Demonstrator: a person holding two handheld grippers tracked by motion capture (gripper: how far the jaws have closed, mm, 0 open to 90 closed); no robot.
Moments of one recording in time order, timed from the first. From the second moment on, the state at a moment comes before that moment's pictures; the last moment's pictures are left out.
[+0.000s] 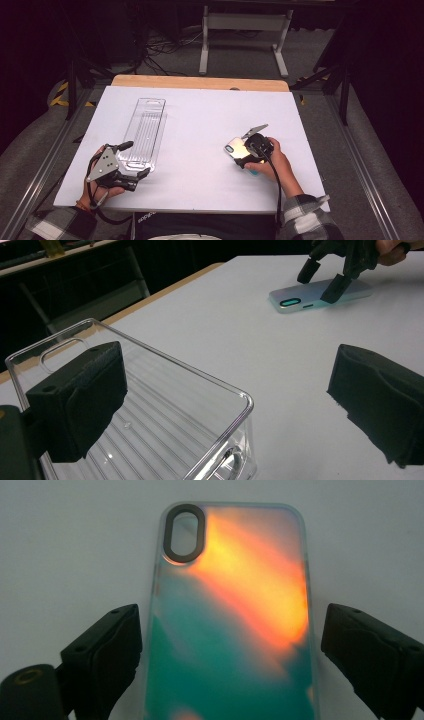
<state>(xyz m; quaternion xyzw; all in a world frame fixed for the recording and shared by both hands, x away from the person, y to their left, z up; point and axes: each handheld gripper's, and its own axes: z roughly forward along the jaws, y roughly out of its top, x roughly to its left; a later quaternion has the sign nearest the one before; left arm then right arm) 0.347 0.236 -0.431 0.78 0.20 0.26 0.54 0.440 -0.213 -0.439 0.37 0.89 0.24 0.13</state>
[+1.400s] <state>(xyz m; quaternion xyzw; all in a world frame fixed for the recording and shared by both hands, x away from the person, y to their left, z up) 0.346 0.235 -0.431 0.78 0.20 0.26 0.54 0.423 -0.216 -0.417 0.34 0.86 0.35 0.14</state>
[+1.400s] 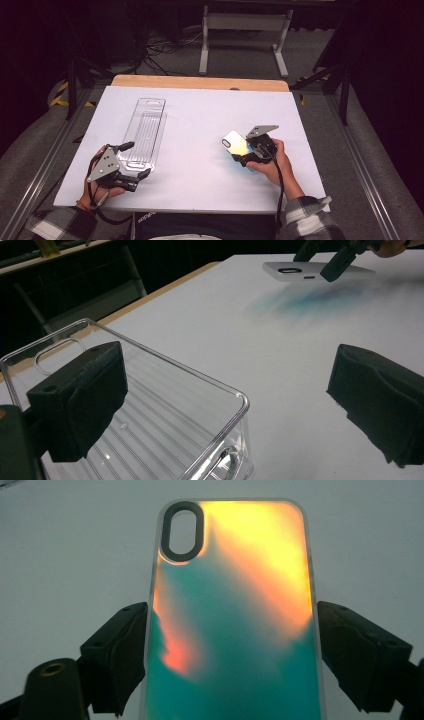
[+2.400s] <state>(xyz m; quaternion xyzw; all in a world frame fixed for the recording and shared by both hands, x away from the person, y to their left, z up) 0.347 0.230 -0.431 0.78 0.19 0.25 0.53 0.403 -0.201 -0.396 0.27 0.83 0.47 0.11</state>
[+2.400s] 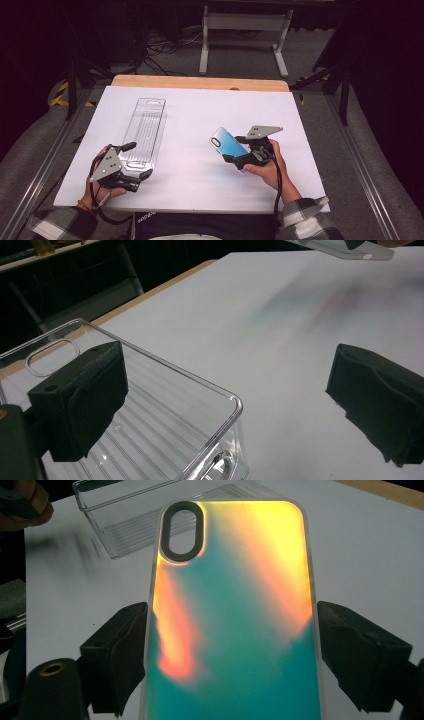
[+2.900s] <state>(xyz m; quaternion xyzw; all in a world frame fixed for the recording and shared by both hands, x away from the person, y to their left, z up) 0.351 0.200 -0.425 0.78 0.17 0.29 0.52 0.399 -0.179 -0.394 0.24 0.83 0.51 0.05</state>
